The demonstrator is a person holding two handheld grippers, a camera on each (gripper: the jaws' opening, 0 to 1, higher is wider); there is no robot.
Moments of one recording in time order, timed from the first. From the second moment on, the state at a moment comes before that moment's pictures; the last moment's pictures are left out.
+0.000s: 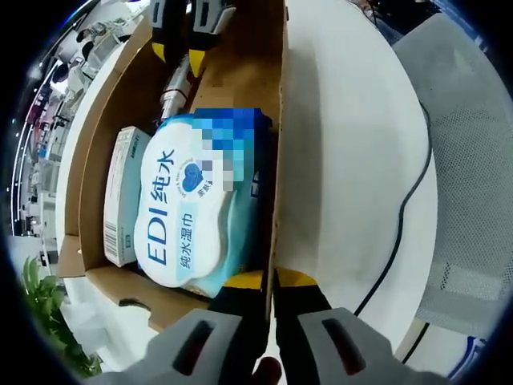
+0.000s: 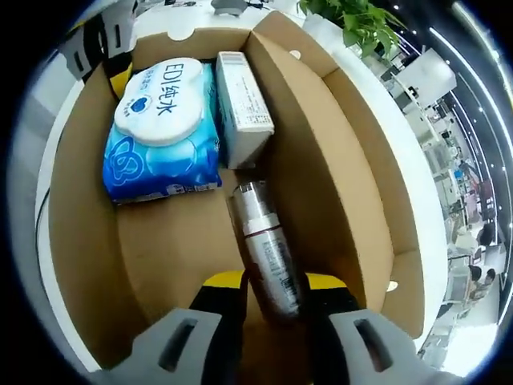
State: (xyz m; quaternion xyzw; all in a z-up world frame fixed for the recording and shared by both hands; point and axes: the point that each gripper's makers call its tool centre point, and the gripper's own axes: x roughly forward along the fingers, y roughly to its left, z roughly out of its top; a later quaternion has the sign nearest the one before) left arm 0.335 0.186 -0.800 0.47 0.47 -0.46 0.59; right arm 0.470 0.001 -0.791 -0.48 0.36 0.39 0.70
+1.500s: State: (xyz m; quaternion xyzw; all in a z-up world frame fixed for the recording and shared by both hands) left arm 0.335 0.186 -0.800 0.47 0.47 -0.46 0.59; right arm 0.439 0.011 -0.790 -0.29 0.48 0.40 0.73
